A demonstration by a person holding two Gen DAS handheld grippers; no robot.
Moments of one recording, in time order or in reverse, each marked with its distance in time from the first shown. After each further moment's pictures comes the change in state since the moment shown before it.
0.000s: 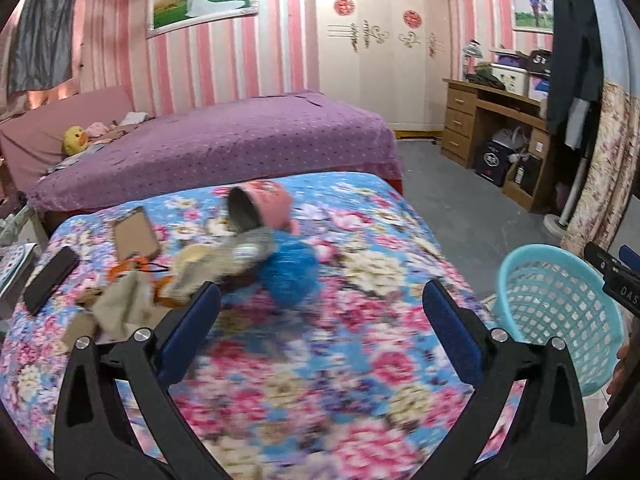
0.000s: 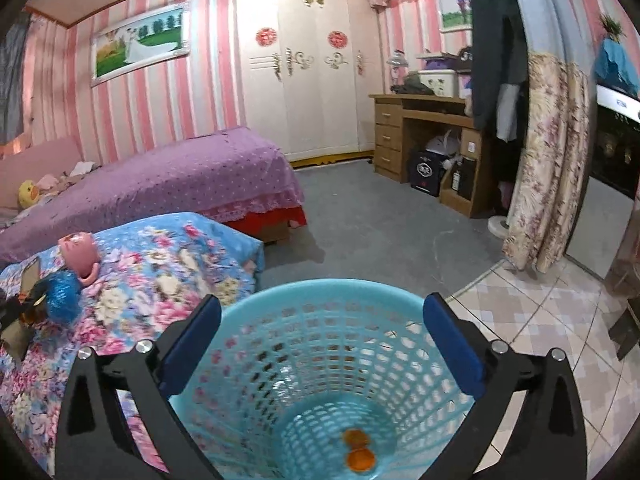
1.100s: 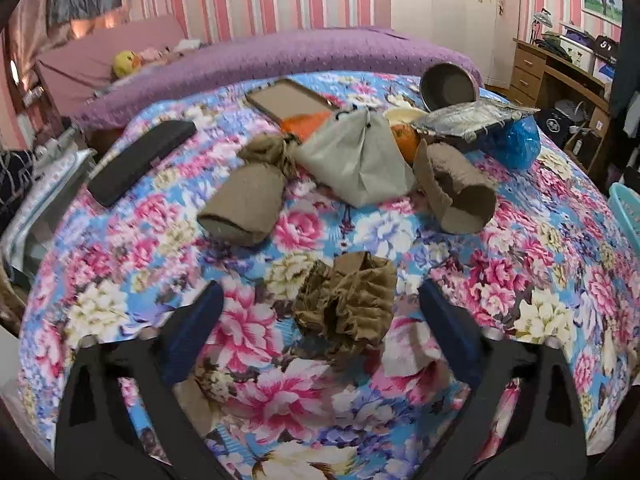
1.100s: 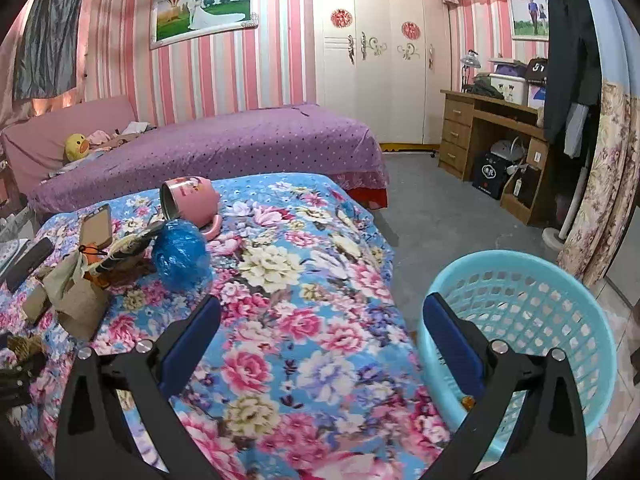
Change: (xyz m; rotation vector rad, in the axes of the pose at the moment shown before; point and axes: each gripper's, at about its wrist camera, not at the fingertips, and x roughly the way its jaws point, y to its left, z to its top) left arm 0.007 0.194 -0.100 -0.110 0.259 0.122; right arm -0.011 0.168 -0.037 -0.100 0.072 0.150
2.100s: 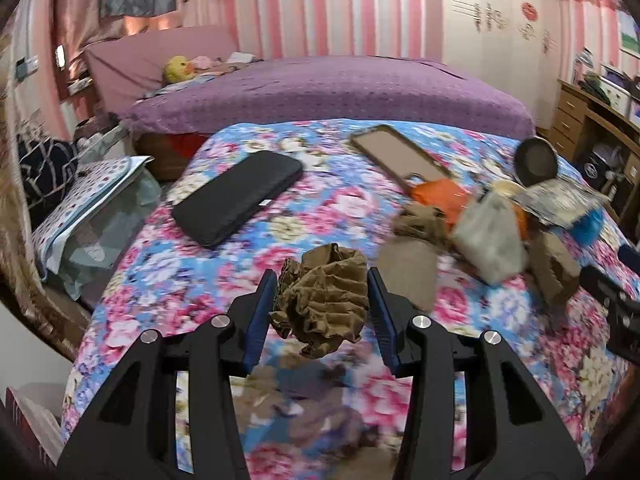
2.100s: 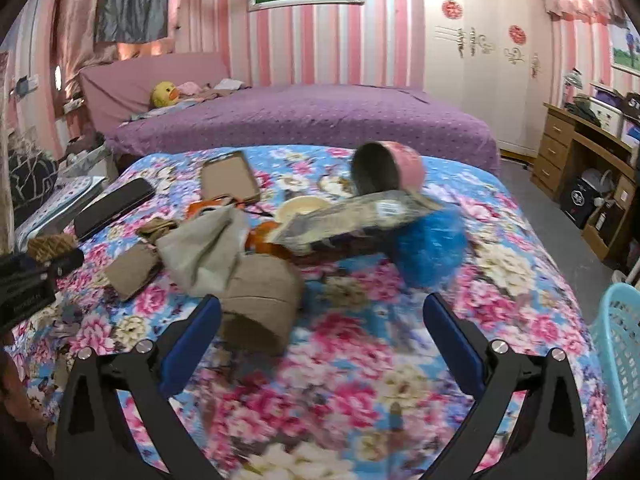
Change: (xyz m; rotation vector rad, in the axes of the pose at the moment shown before) left arm -0.017 0.099 0.034 -0.117 -0.107 0.153; right arm 0.012 0.186 -0.024 -0.229 0.086 0.274
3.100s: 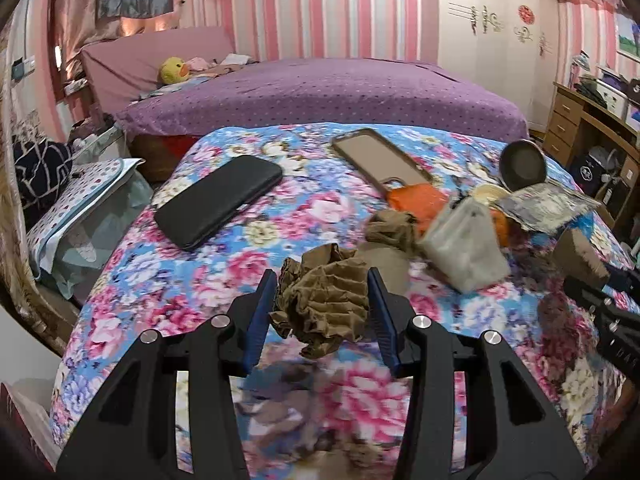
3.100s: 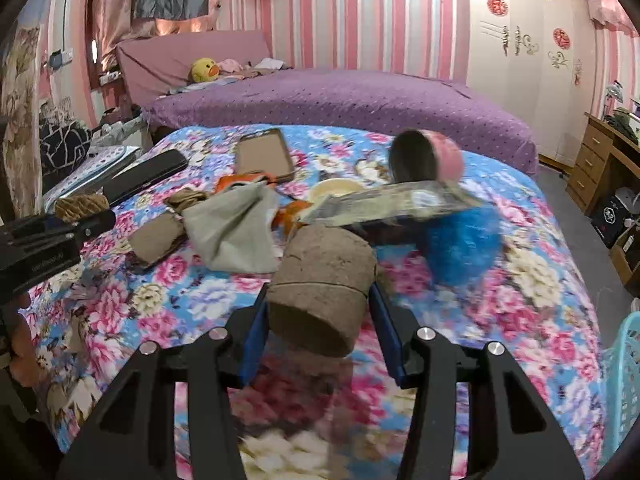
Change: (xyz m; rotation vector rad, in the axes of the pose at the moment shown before) left arm -0.004 -0.031 0.002 0.015 -0.008 -0.033; right arm -0.003 -0.021 -0.001 -0.063 0.043 0.115
